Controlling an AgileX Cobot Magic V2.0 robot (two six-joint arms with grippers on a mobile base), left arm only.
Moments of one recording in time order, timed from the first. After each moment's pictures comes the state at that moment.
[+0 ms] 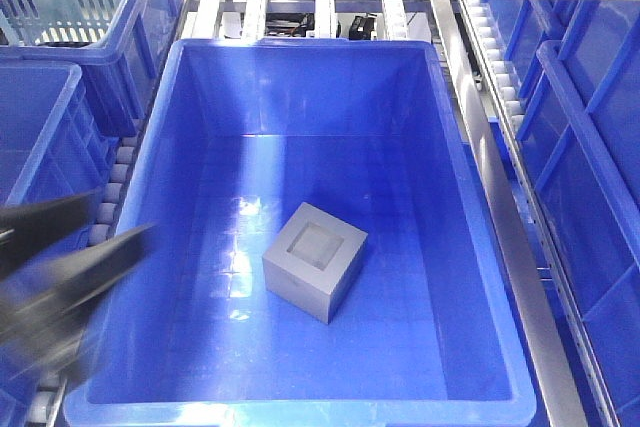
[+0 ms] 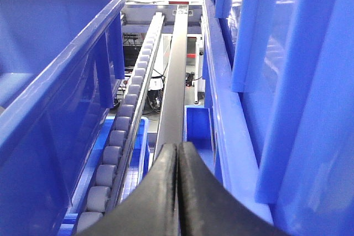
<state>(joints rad) -0.62 0.64 -0.52 0.02 0.14 -0.11</state>
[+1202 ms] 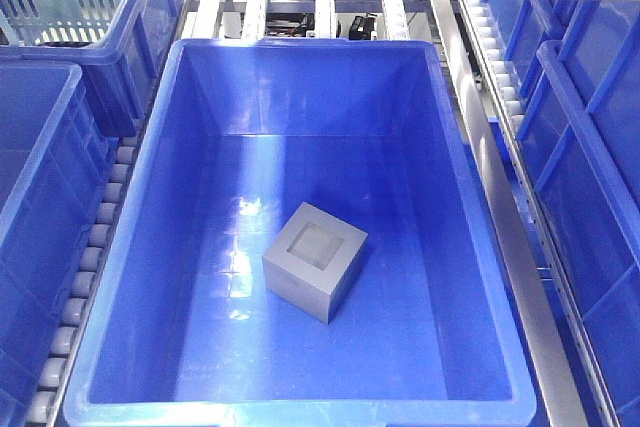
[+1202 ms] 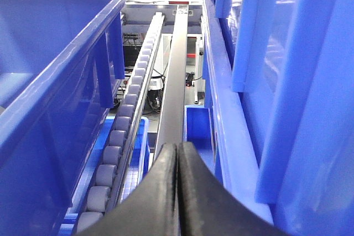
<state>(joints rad) -0.62 0.24 -0.40 0.02 0.33 -0.11</state>
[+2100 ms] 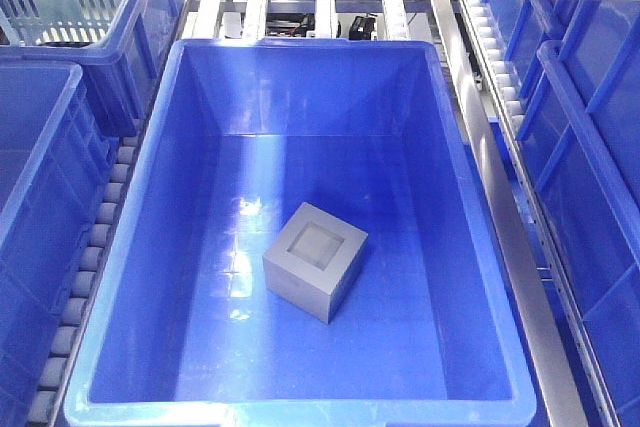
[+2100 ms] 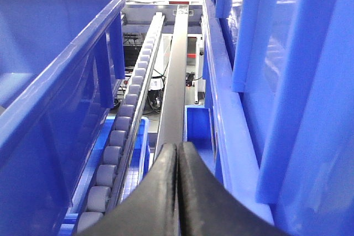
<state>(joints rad) -0.07 0.19 -0.20 0.02 0.17 -0.11</state>
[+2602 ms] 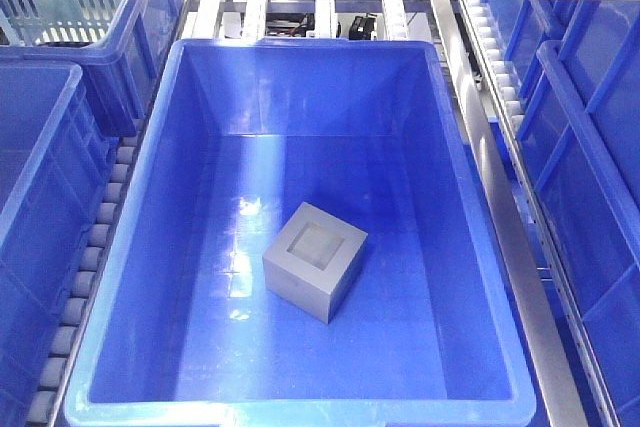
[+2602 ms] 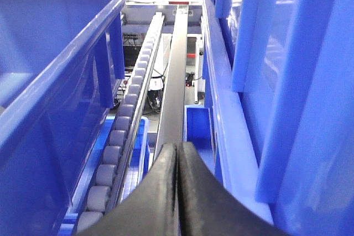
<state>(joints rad) 0.02 -0.01 0.03 0.02 0.07 -0.11</state>
